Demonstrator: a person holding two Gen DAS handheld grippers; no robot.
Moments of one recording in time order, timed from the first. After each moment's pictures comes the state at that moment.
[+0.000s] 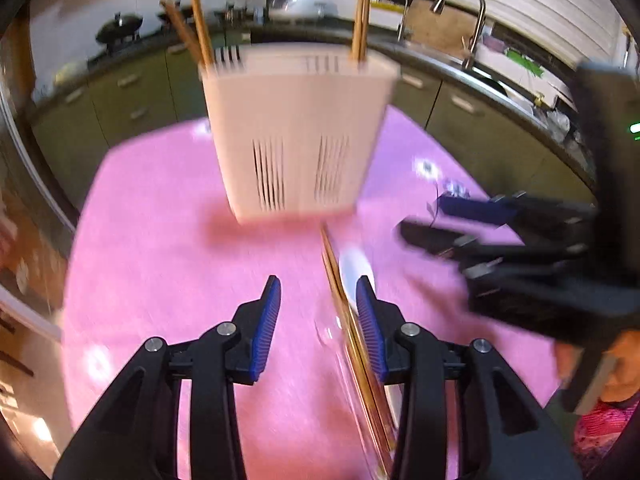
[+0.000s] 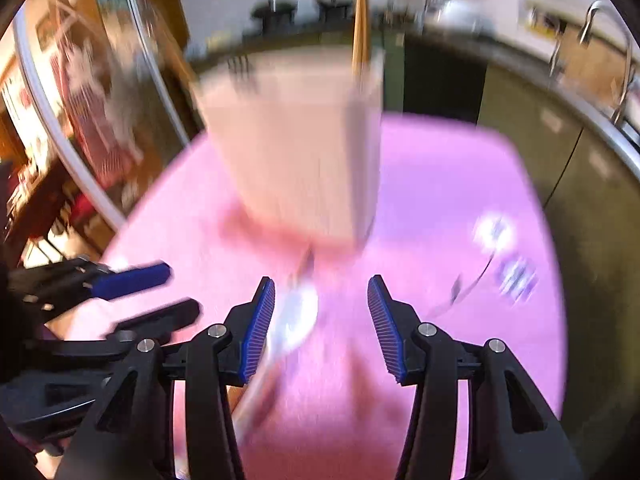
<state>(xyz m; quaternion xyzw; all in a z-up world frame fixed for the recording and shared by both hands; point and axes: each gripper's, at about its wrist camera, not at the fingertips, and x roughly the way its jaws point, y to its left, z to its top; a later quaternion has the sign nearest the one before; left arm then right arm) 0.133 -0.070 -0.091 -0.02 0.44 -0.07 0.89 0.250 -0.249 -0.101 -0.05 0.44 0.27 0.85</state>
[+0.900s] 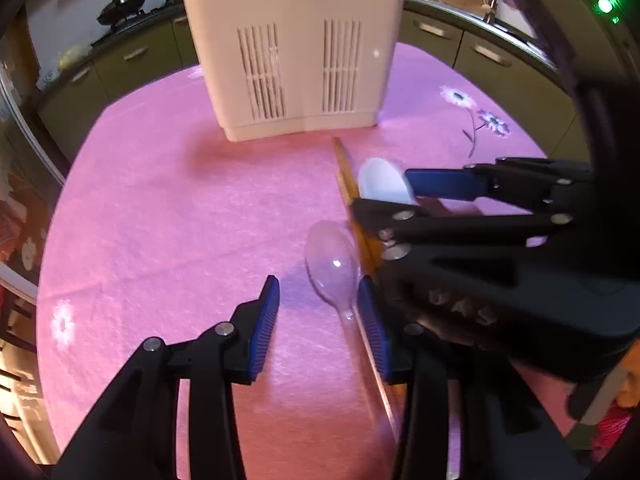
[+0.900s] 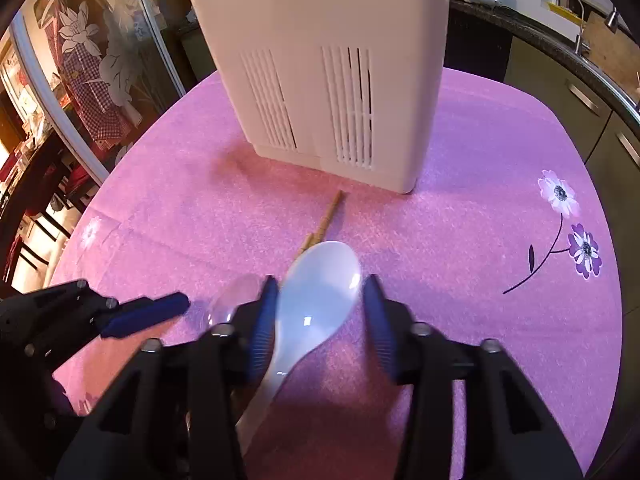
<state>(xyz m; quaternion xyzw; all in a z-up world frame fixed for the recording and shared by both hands) 0.141 -0.085 -0.150 0.02 0.49 -0.03 0.87 0.262 -0.212 -0.144 -0.08 0.47 0.28 0.83</state>
